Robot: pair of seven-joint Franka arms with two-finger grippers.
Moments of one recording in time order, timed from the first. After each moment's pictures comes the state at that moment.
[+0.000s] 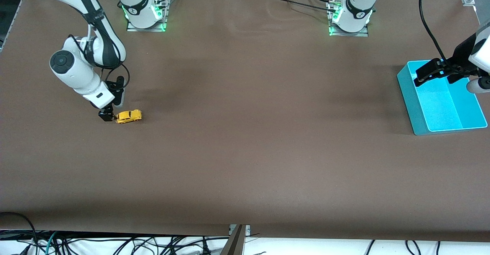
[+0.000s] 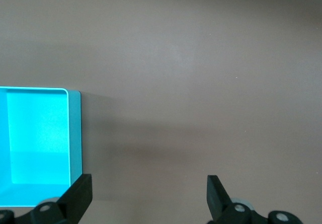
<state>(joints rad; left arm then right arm) 0.01 0.06 -0.03 -1.52 -0.02 1.57 -0.16 0.10 0.27 -0.12 -2.38 -0.05 2.73 -1.64</state>
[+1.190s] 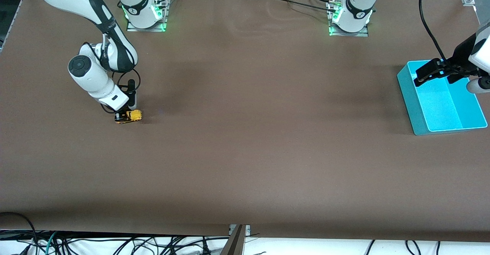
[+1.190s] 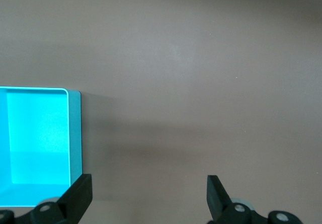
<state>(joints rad) 0.01 0.06 -0.03 -1.52 -0.02 1.57 -0.16 0.10 0.33 -0.06 -2.38 -0.04 2.85 -1.69</state>
